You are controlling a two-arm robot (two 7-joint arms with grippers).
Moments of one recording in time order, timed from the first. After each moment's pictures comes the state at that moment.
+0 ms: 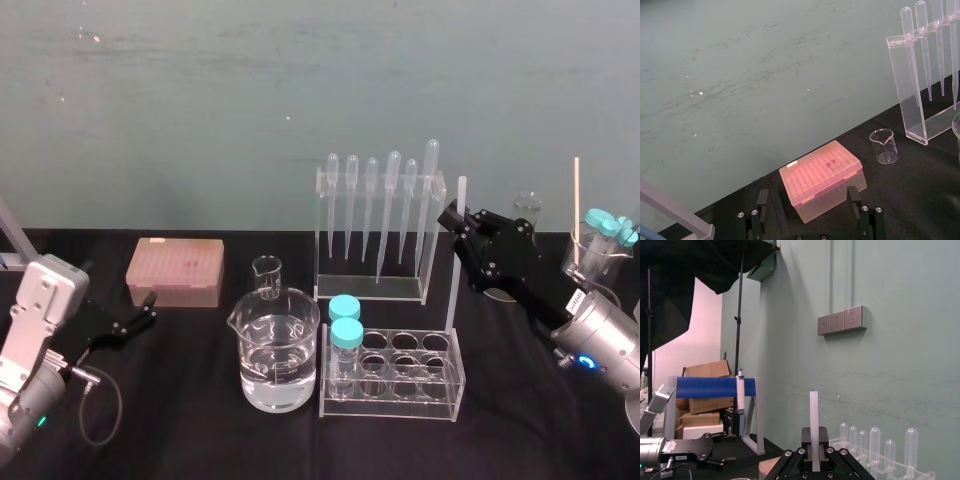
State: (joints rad) left arm -0.20 0.60 0.45 -1.41 -0.25 -0.12 0.03; right arm 0.36 0.42 -0.30 -1.21 0.71 -0.43 0.85
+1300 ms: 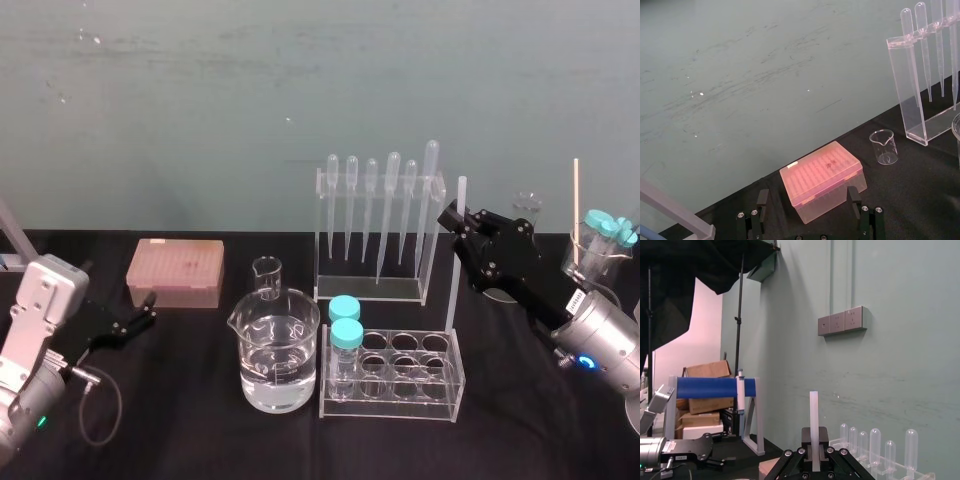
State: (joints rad) left arm -0.20 0.60 0.45 -1.41 -0.25 -0.12 0.03; right arm 0.36 0.42 -0.30 -1.21 0.71 -0.43 0.85
